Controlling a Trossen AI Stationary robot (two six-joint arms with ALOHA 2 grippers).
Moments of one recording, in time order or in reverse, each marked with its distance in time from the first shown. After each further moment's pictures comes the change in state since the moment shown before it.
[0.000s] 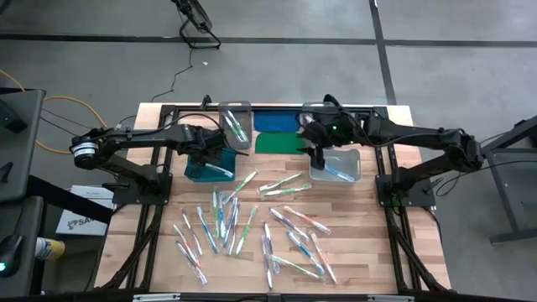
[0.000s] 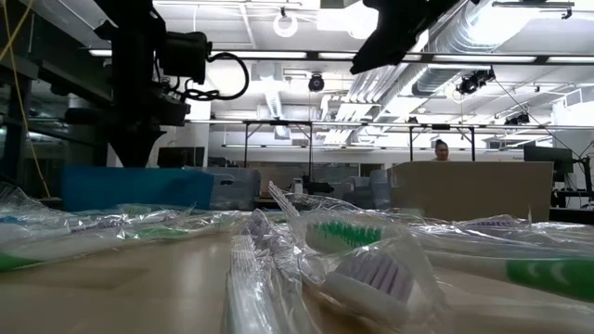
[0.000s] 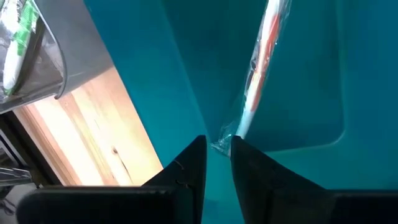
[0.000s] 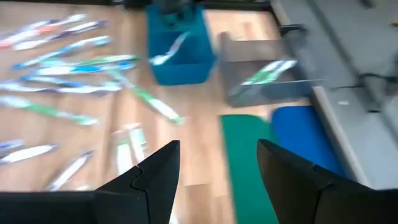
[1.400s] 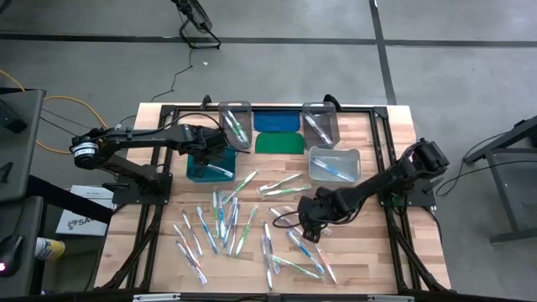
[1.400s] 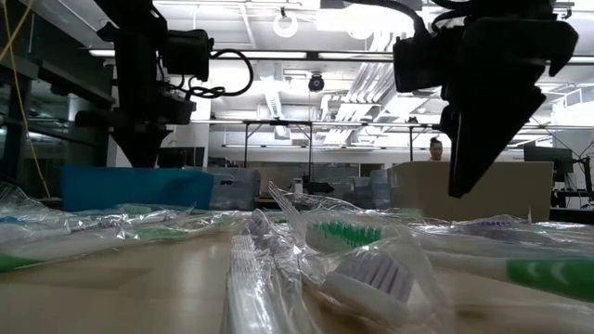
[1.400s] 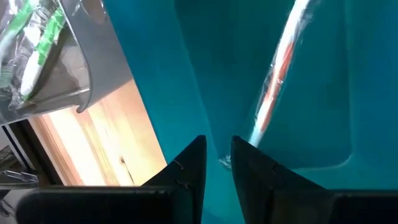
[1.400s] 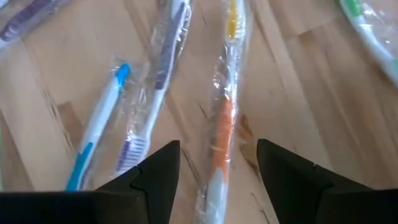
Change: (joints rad) left arm 0.000 0.000 0.000 0.056 0.003 -0.030; right arm 0.659 0.401 -0.077 -0.136 0.227 0.954
